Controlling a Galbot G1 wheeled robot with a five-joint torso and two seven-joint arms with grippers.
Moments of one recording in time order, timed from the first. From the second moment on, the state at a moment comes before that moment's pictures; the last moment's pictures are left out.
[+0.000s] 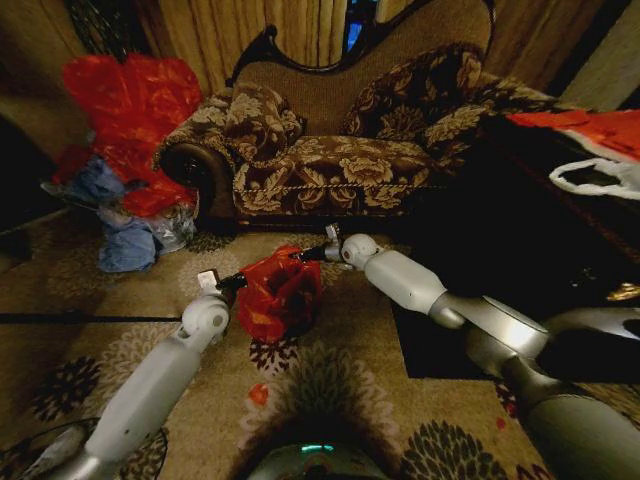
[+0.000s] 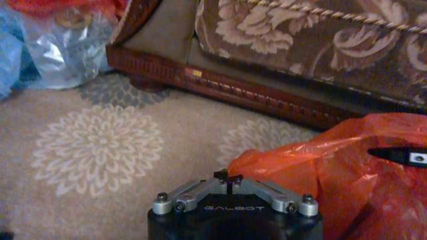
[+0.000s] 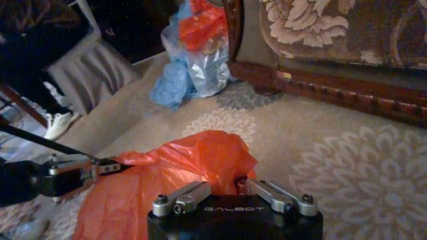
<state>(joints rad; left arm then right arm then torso) 0.82 -0.96 -0.21 -1.78 -1.11 0.47 -0.66 0.06 1.30 -0.65 0.97 1.09 -0.48 -0.41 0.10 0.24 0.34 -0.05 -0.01</state>
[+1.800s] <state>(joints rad) 0.49 -1.17 0.01 -1.22 -1.06 0.48 -0.54 -0.05 1.48 -0.42 0.55 0.88 -0.39 -0.42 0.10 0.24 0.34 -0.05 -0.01</state>
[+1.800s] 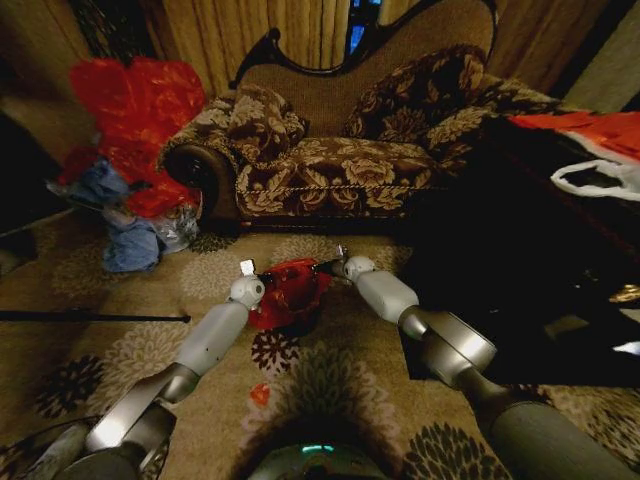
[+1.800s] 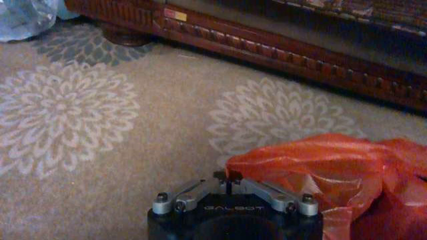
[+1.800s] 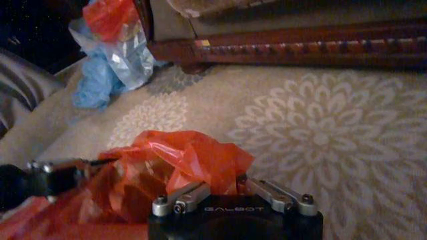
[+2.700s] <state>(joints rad) 0.33 -1.23 0.06 -0.98 -1.03 0.48 -0.46 0.00 1.54 -0.40 0.40 0.81 -0.35 -0.43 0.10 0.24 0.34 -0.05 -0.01</state>
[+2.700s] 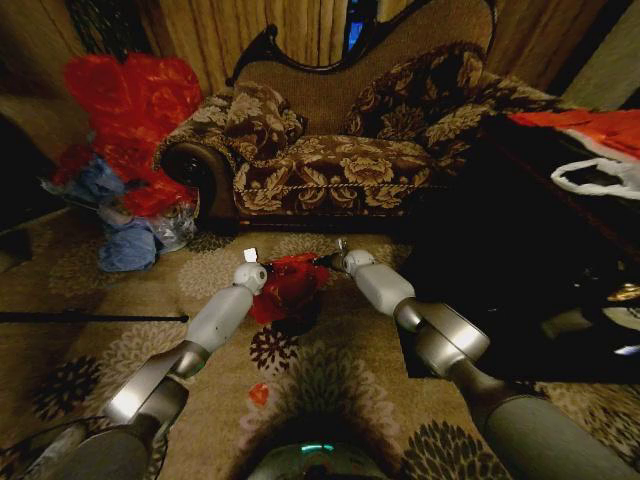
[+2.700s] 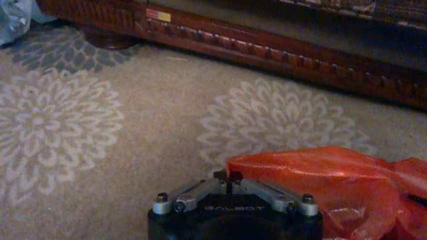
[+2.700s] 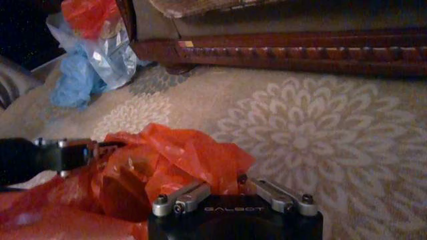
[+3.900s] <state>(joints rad) 0.45 -1.12 0.01 -1.25 -0.98 0.44 -0.42 0.00 1.55 -0.35 0.50 0.75 -0.35 -0.36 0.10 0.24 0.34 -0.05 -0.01</state>
